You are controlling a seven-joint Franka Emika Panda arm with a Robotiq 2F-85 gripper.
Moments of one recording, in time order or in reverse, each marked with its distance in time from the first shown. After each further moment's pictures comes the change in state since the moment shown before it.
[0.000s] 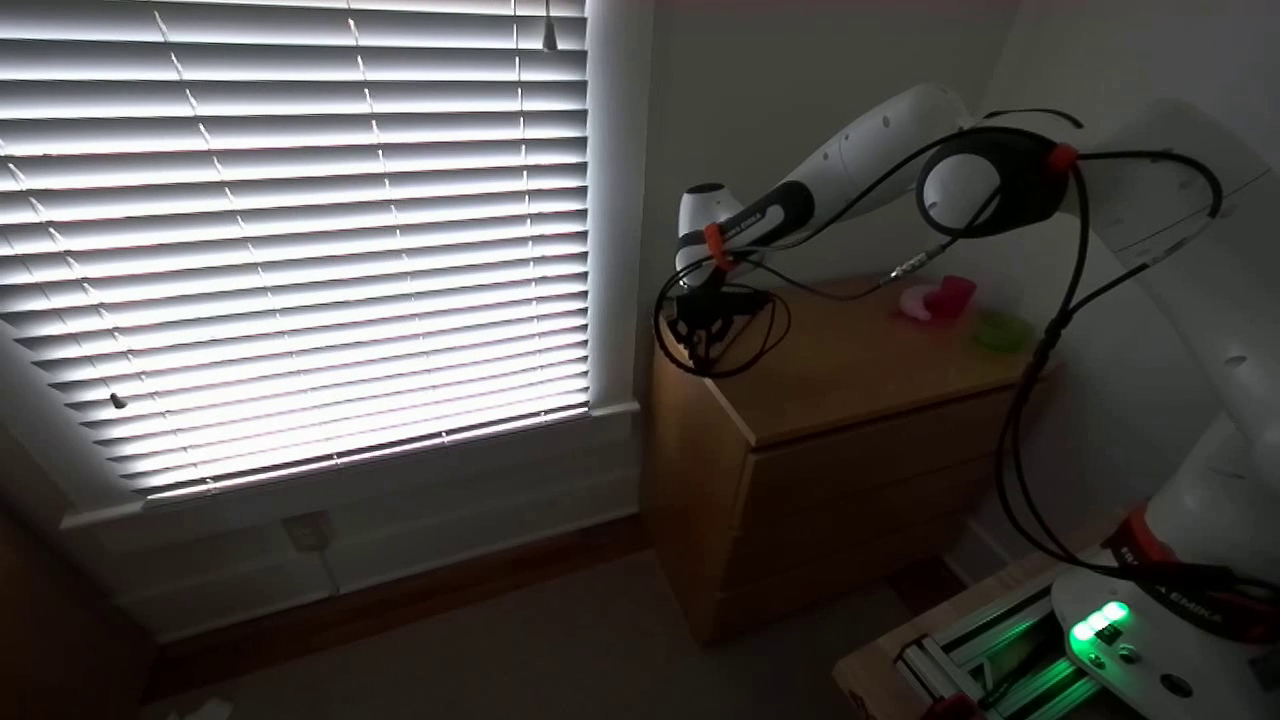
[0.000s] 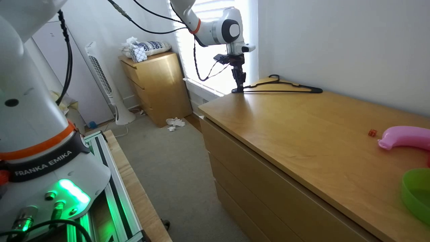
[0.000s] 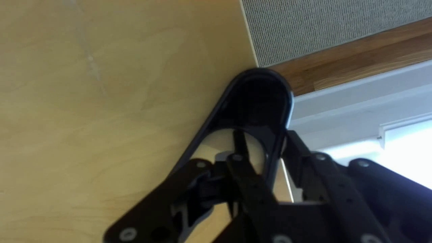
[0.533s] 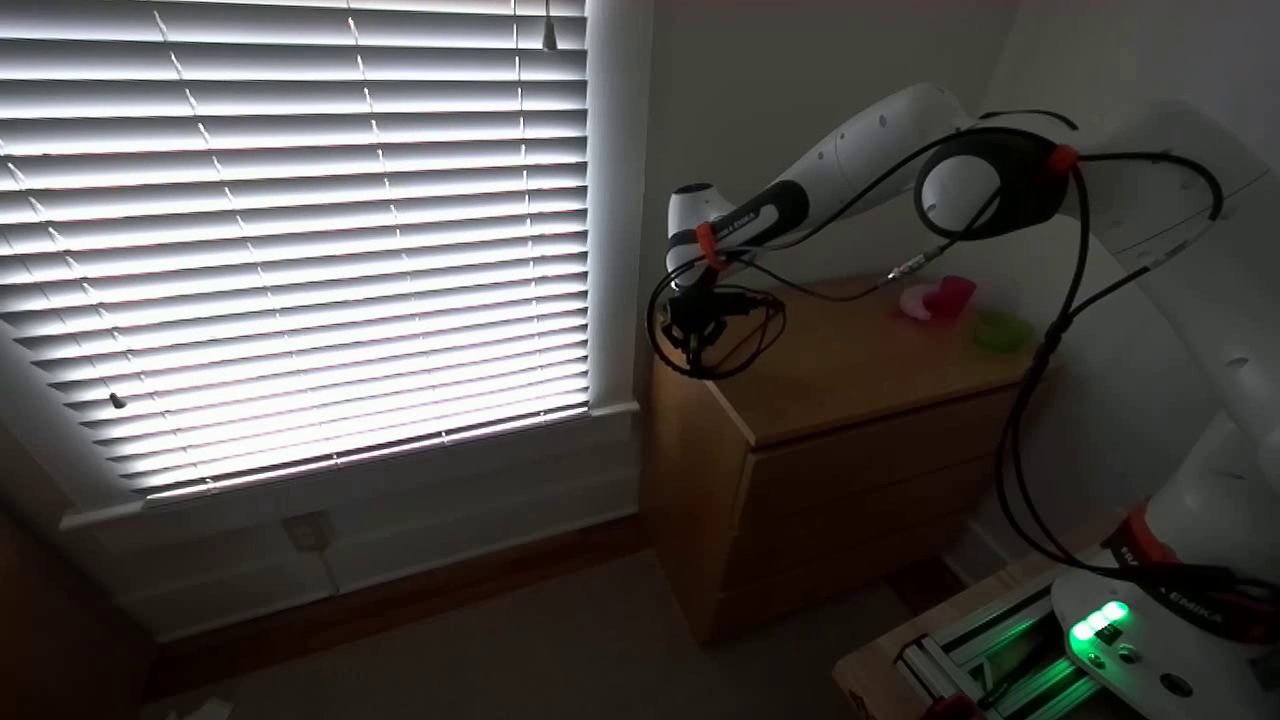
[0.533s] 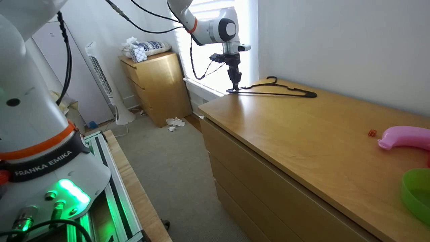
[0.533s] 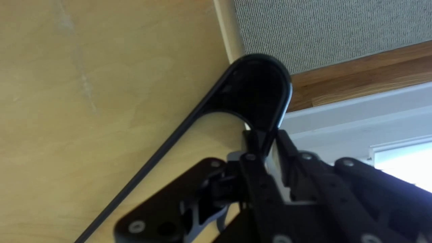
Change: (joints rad) arm 0.022 0.003 0.011 0.020 -0.005 -0.059 -0.013
